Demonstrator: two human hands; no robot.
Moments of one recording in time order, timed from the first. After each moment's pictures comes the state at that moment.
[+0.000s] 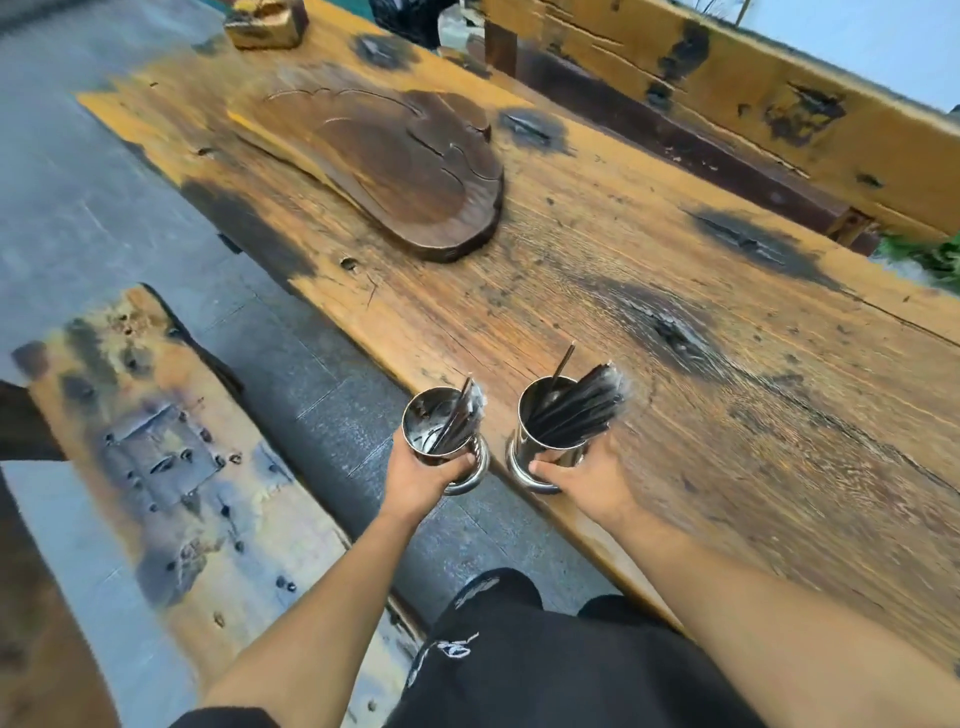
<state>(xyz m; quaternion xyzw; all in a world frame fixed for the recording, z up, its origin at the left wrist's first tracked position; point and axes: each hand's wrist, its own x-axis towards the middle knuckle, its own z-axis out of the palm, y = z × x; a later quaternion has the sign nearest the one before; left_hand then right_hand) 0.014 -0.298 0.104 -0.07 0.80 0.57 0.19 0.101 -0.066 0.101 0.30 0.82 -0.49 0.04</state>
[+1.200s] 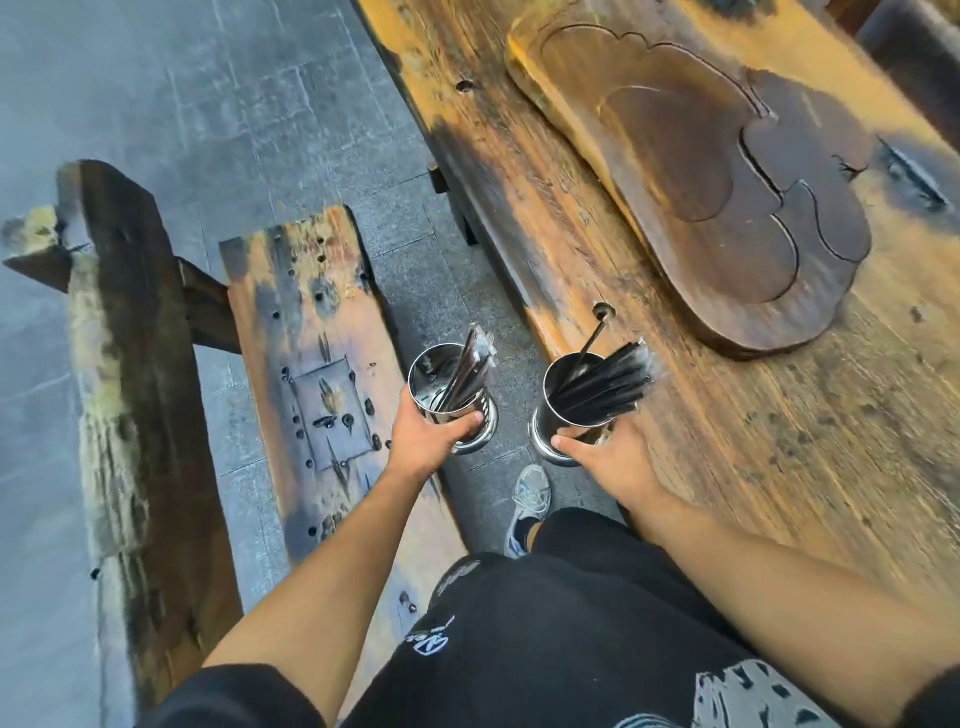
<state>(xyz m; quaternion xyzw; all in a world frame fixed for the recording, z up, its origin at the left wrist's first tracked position) -0.288 -0.566 0.076 -0.26 0.75 0.60 0.11 -0.282 -0.287 0.033 0.15 0.87 -0.45 0.16</state>
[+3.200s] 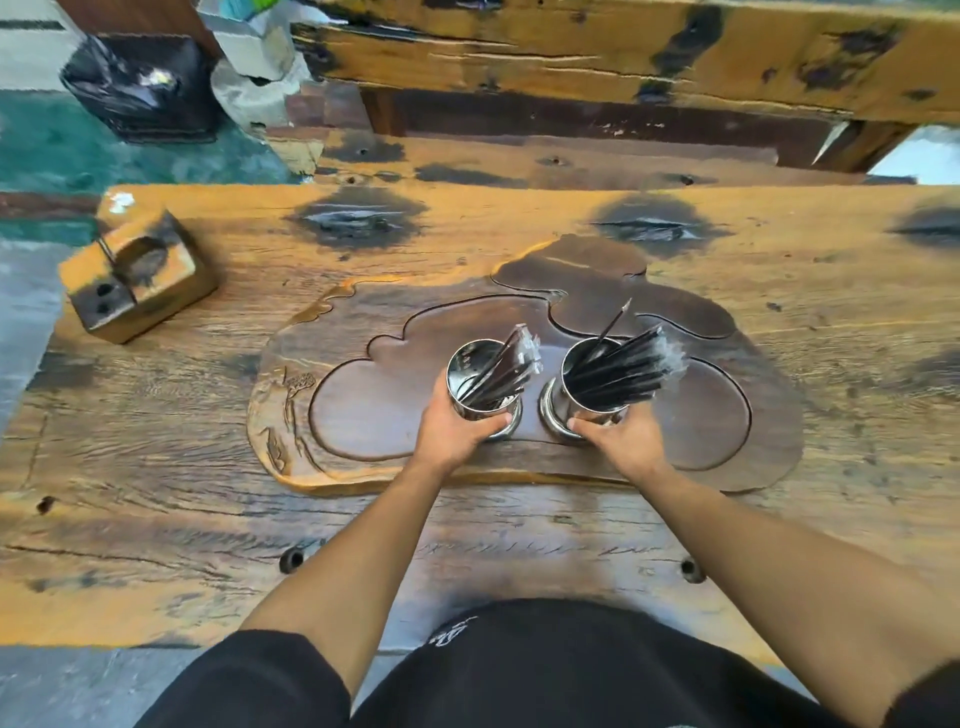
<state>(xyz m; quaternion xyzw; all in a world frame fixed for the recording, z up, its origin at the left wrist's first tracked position) -0.973 -0.346 0.115 0.26 0.75 0.42 0.44 -0.752 -0.240 0.126 0.60 0.63 -0.46 -0.16</state>
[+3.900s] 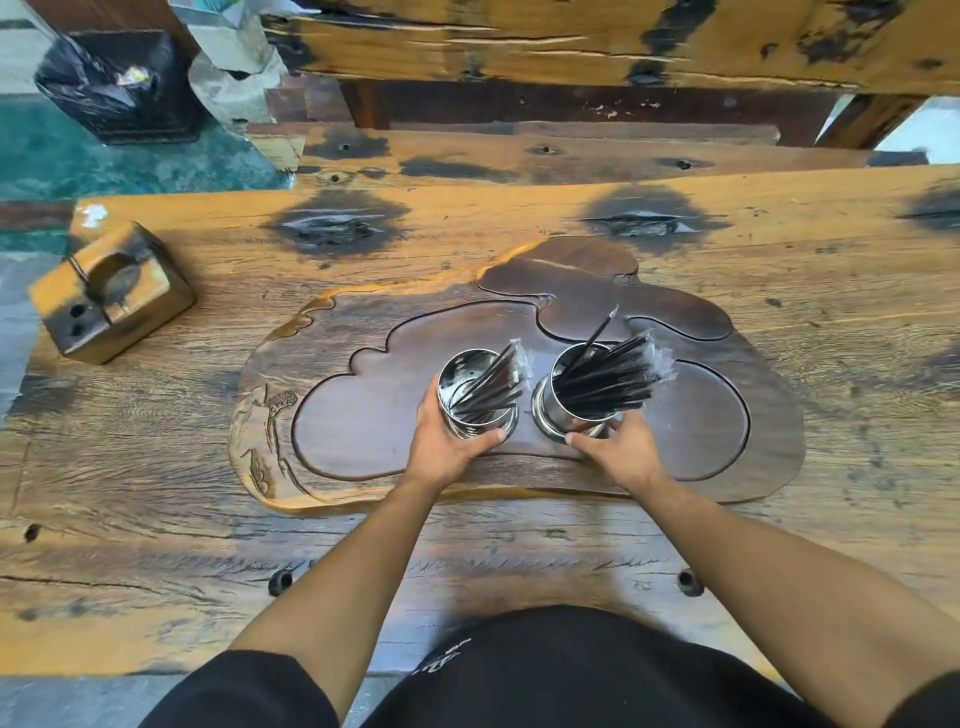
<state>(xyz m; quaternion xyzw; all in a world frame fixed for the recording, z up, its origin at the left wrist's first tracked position) -0.974 -0.330 0.092 0.28 0.75 0.43 0.43 -0.741 -0.218 0.089 0.61 0.60 -0.51 -0.12</state>
